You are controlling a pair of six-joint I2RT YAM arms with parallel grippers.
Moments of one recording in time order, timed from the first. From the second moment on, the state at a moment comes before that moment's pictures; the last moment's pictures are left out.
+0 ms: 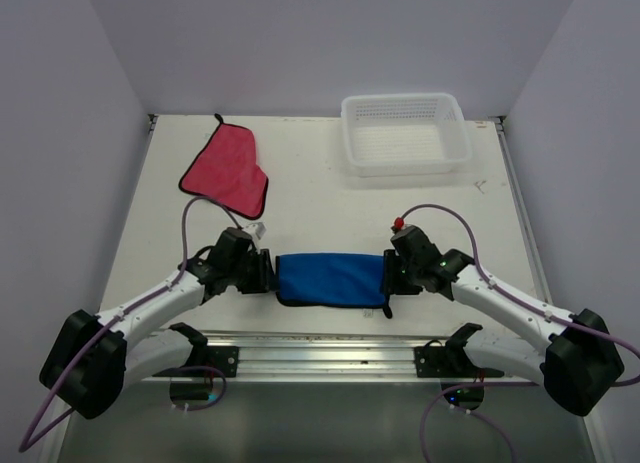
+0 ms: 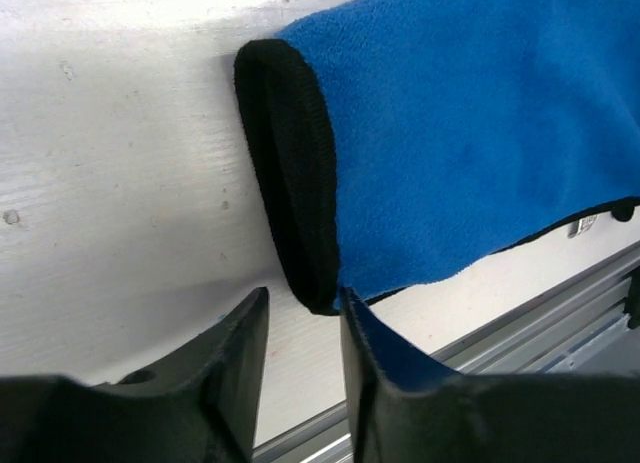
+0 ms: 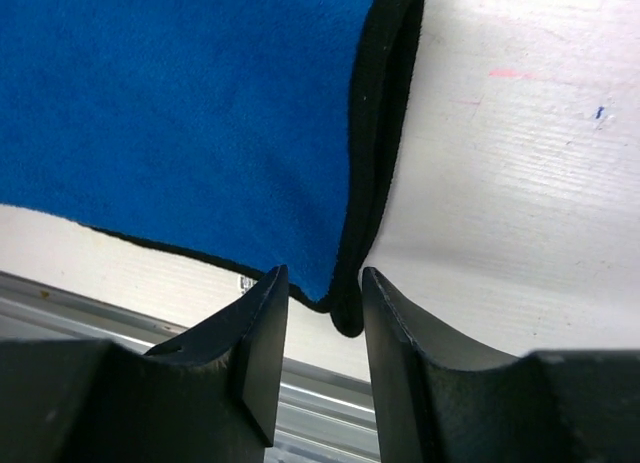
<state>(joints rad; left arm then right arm) -0.52 1.08 0.45 -0.33 0.22 -0.60 0.66 1.07 0.60 -0.60 0.00 0.64</state>
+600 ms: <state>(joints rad) -0.52 0.95 0.57 -0.37 0.09 -0.61 0.63 1.26 0.73 -0.52 0.17 0.64</state>
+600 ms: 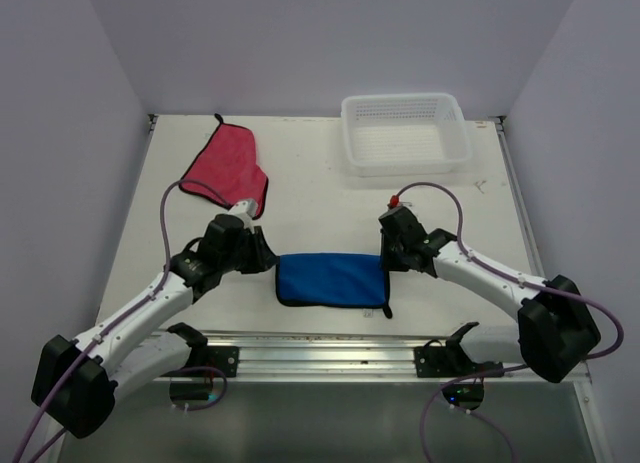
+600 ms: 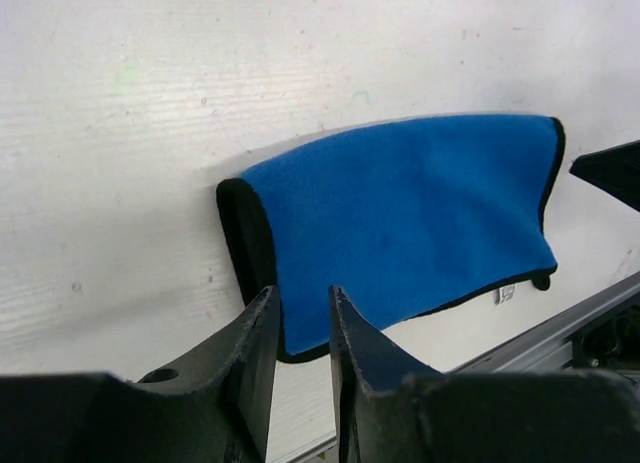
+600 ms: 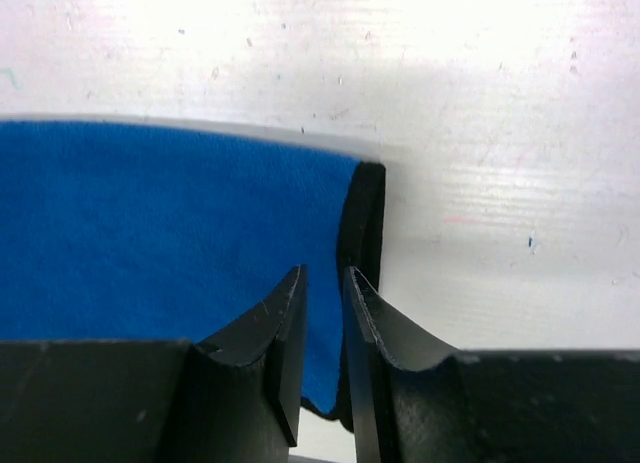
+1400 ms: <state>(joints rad) -0.72 1.23 0.45 -0.13 0.05 -0.65 0.48 1.55 0.80 -0.33 0.14 0.58</state>
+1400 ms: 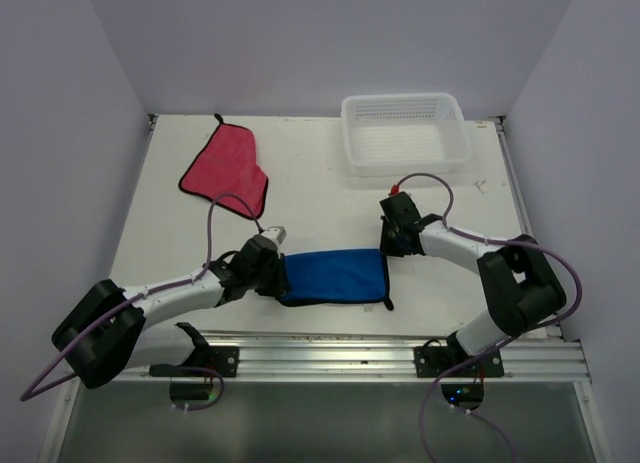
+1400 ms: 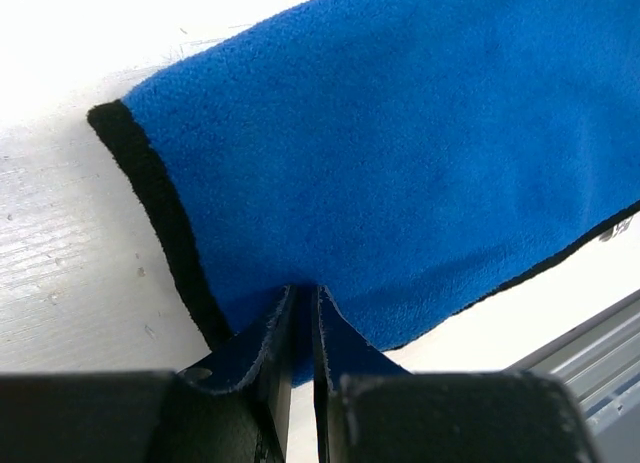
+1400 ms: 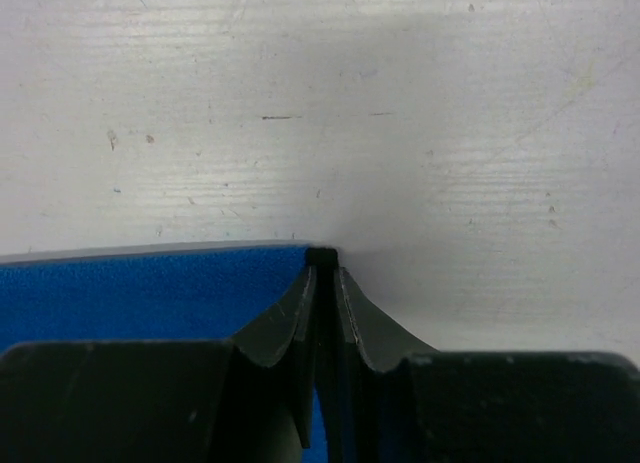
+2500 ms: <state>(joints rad) -0.71 1.17 0.79 -0.27 -0.08 -0.54 0.48 1.40 0.68 -0.37 0.00 0.54</state>
